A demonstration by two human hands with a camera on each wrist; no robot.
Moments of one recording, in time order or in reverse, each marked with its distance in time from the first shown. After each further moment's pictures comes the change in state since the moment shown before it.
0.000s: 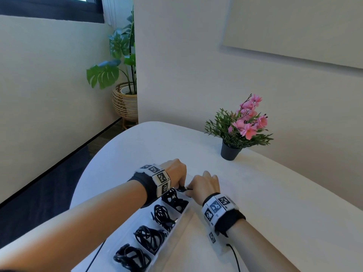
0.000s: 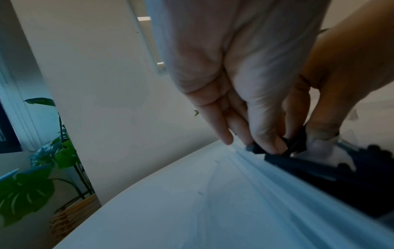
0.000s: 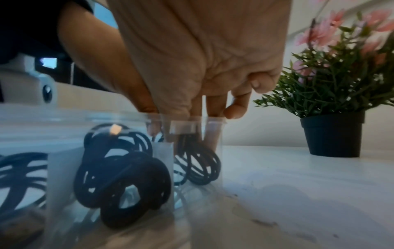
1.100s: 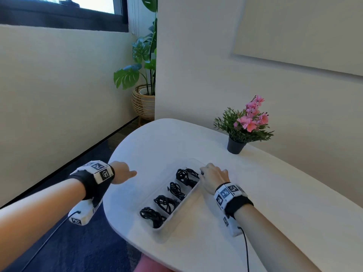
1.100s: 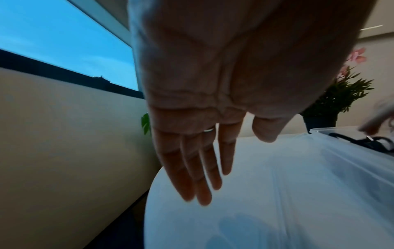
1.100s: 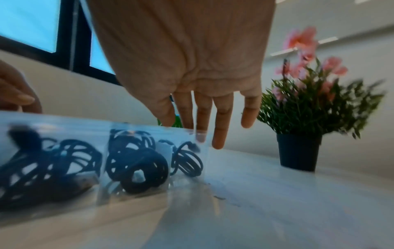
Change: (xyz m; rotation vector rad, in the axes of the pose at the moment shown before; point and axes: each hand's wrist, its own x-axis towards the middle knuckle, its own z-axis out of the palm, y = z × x) left_hand -0.164 -0.100 0.030 -0.091 -0.110 -0.550; right_hand -0.050 0.004 -0.005 0.059 0.036 -0.029
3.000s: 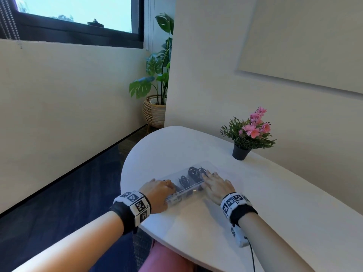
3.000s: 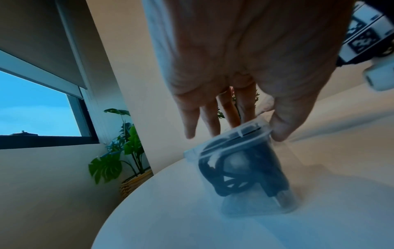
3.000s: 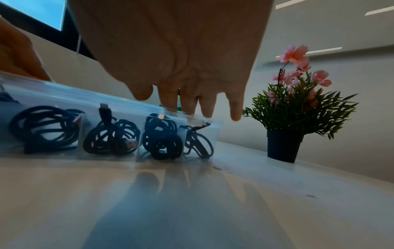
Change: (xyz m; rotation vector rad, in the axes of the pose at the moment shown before) left_hand -0.067 0.051 0.071 0.077 0.432 0.553; right_hand -0.034 -0.002 0.017 -0.005 -0.108 -0.113
